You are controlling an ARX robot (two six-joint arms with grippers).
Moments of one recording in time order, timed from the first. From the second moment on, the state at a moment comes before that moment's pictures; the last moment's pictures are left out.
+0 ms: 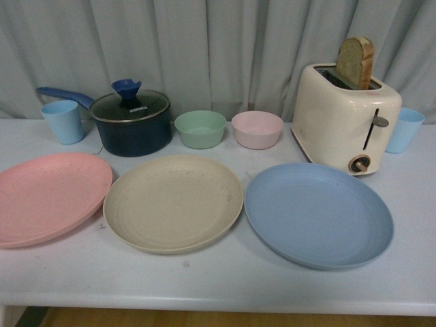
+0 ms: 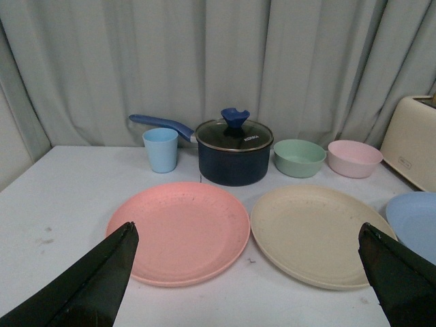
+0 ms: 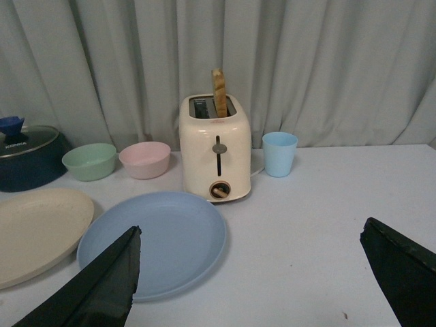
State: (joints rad) left arm 0.00 0.01 0.01 0.00 0.00 -0.01; right arm 0.00 0.00 0.01 0.00 0.00 0.00
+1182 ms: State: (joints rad) left arm 0.00 0.01 0.01 0.00 0.00 -0.01; right arm 0.00 0.00 0.01 0.00 0.00 0.00
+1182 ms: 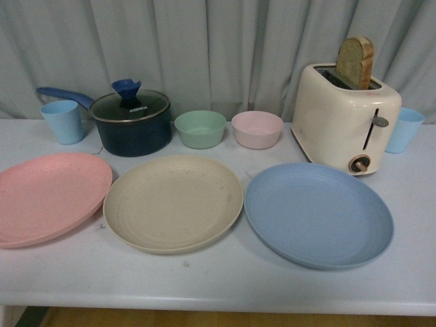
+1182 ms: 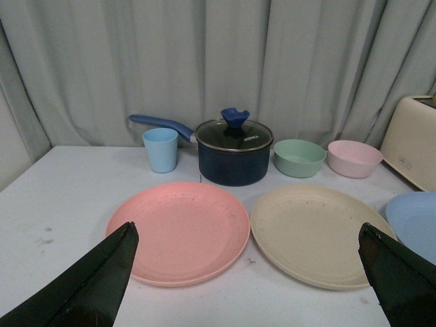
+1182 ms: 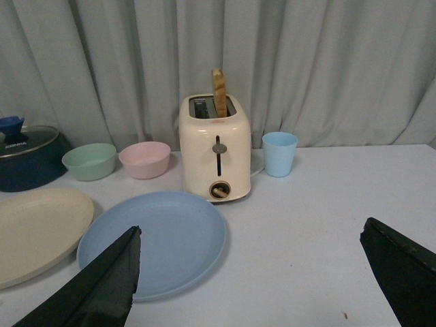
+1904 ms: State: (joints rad) left arm 0.00 0.01 0.01 0.00 0.00 -0.01; right arm 0.00 0.00 0.01 0.00 0.00 0.00
